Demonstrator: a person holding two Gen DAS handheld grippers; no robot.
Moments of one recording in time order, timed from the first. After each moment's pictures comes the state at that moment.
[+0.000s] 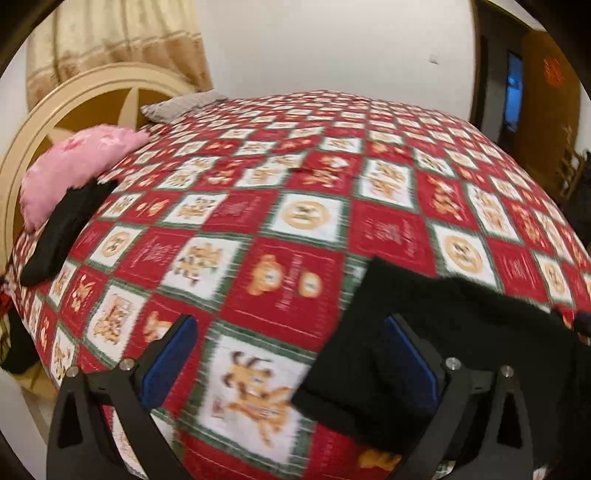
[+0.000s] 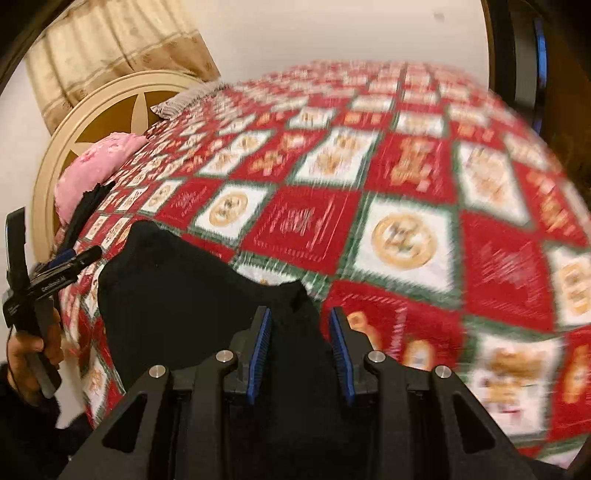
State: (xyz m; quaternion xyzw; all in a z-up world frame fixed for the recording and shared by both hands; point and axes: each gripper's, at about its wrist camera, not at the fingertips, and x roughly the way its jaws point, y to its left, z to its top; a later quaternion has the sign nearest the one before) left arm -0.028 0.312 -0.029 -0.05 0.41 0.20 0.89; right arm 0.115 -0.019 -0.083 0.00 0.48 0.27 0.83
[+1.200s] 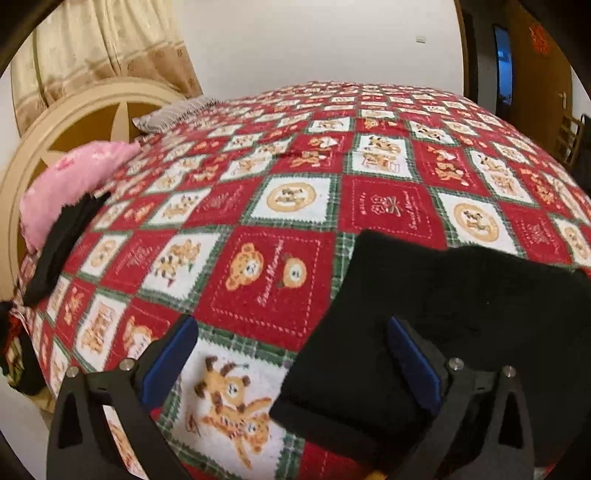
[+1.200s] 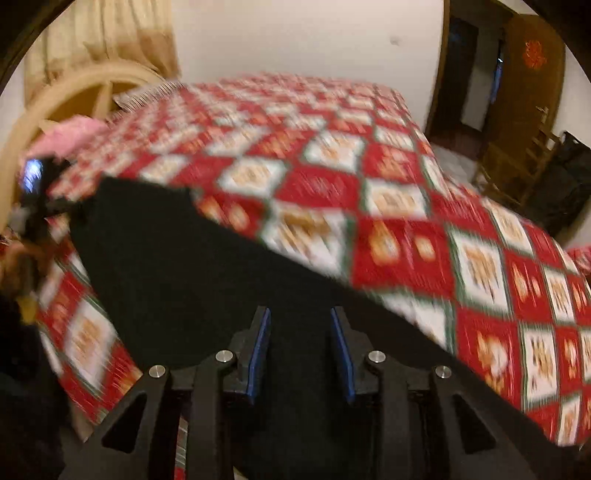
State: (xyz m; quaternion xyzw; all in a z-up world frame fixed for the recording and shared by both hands) left arm -0.010 0.287 -0.065 0.03 0.42 0.20 0.89; right arm 0.006 -0.161 -0.054 -0.10 0.45 0.14 0.87
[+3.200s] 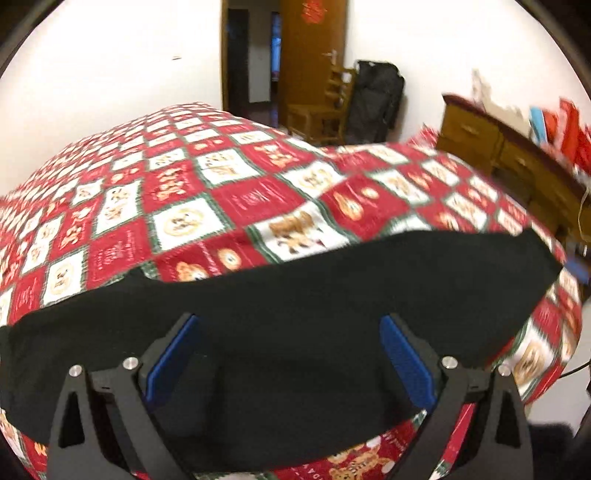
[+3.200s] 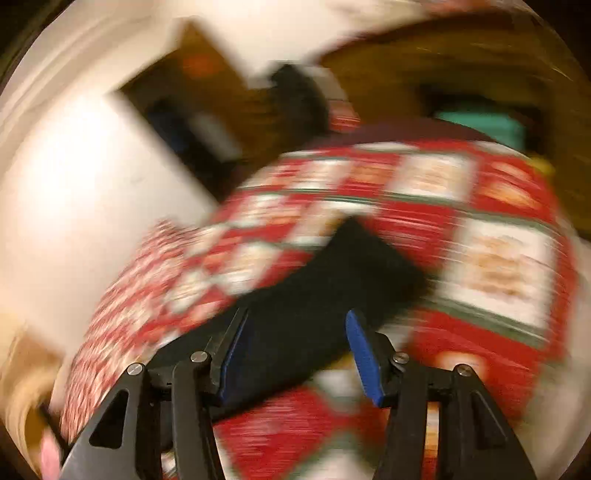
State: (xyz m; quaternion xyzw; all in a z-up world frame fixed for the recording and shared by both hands) left arm -0.051 0.001 -0.022 0.06 0.41 -0.24 0.88; right arm -0.232 -0.426 -0.020 0.34 0.28 -0.27 0.85
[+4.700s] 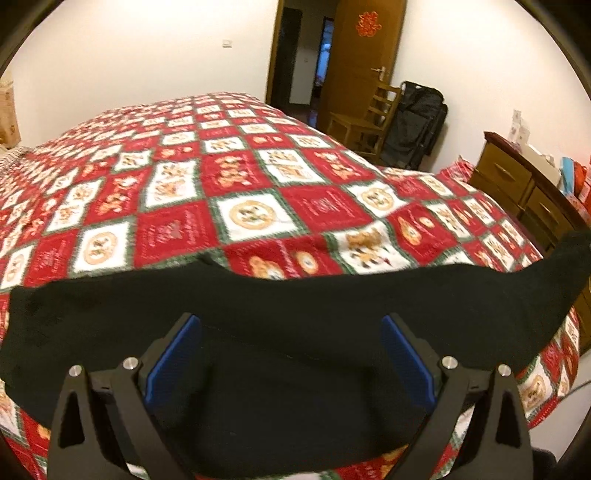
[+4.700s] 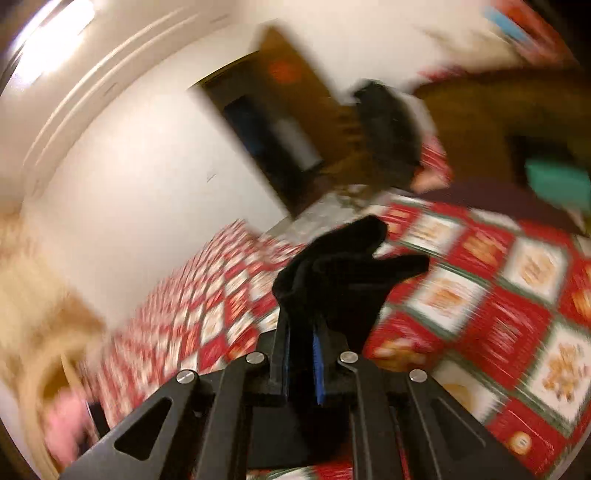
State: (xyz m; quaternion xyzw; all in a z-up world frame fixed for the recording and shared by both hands) left arm -0.030 0.057 -0.023 0.00 0.42 -0.18 0.89; right arm -0.165 -0.353 0.081 0.24 0.23 -0.06 0.94
